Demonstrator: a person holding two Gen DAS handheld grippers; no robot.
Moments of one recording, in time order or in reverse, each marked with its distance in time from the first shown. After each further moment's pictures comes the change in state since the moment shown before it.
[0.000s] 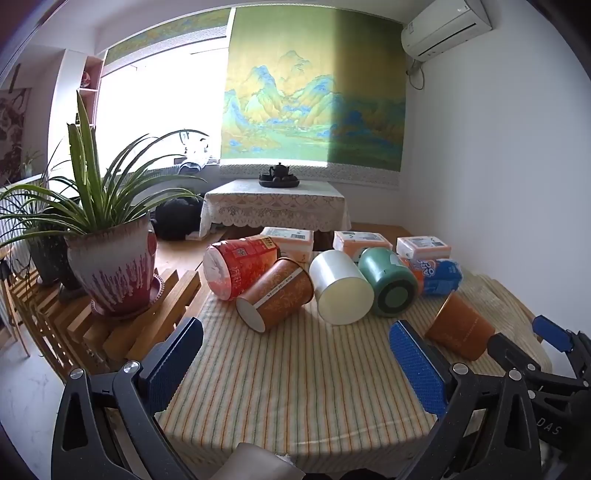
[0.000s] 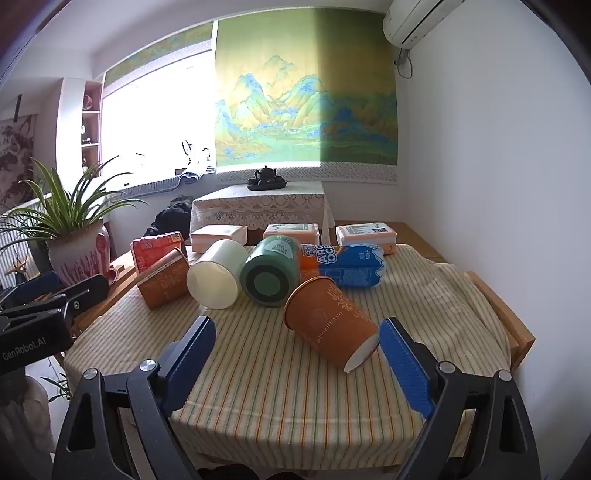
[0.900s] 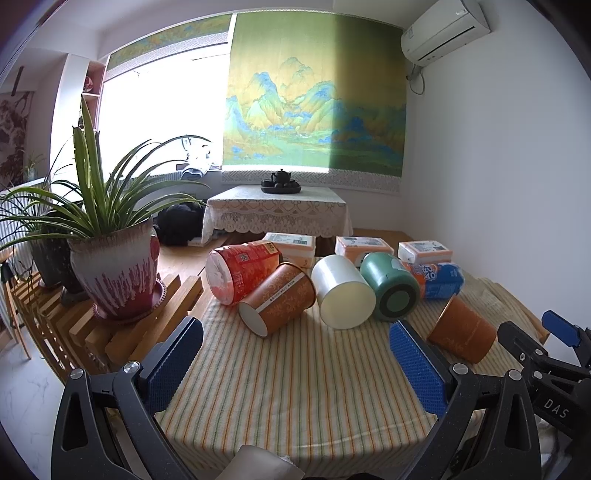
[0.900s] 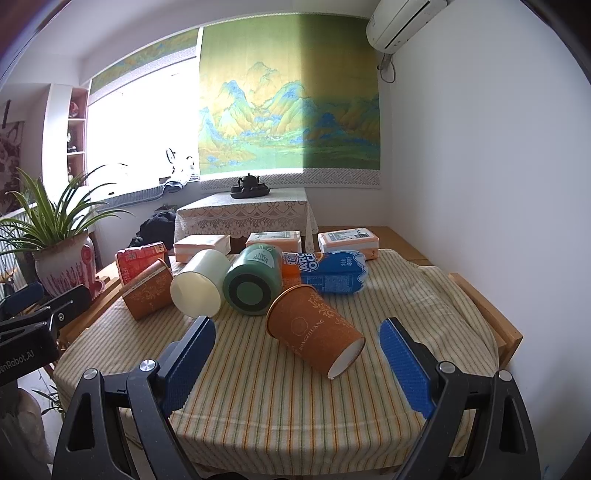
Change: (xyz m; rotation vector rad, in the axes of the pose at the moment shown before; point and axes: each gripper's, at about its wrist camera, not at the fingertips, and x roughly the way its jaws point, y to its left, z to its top) left arm -0.003 0.001 -0.001 0.000 -0.036 0.017; right arm -0.003 -0.006 0.002 0.022 -0.024 -0.067
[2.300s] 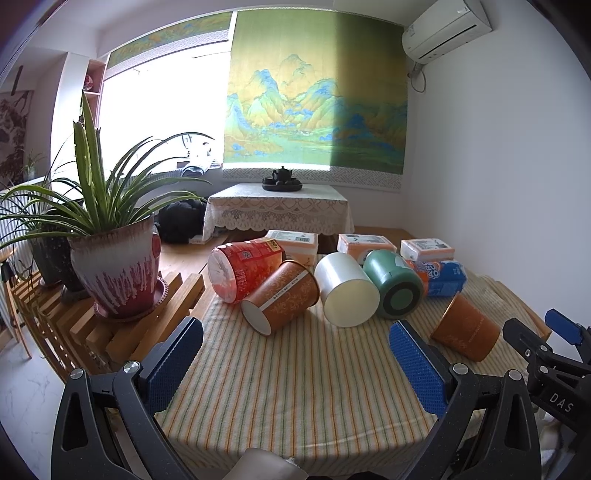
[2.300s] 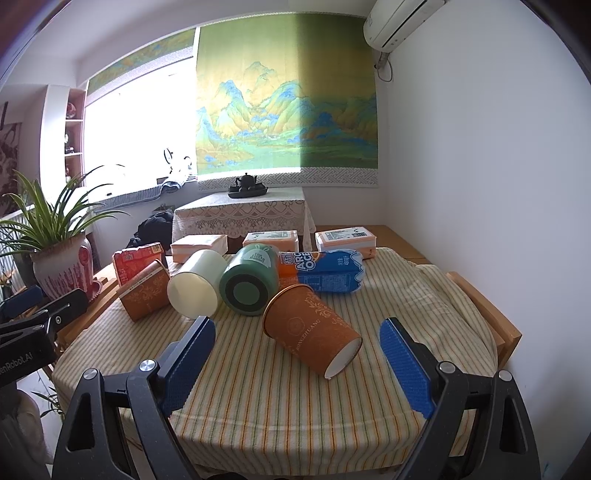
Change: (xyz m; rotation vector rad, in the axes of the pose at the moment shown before) left arm 0.003 0.006 -0.002 -0.002 0.008 0.003; right arm 0.003 -0.002 0.000 0.010 0.005 -0.002
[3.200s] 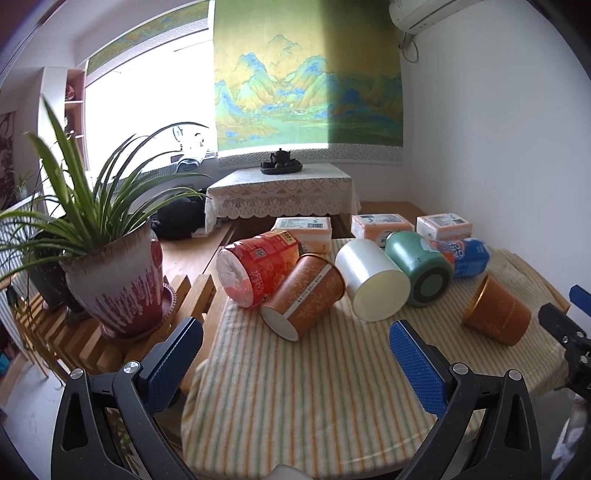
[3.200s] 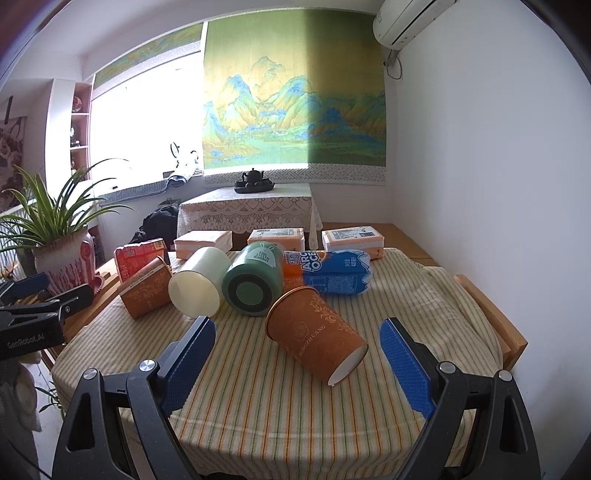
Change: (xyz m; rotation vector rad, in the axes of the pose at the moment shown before) left arm 0.043 0.018 0.021 0.114 0.097 0.014; right arm 0.011 0.002 0.007 -0.025 0.016 0.024
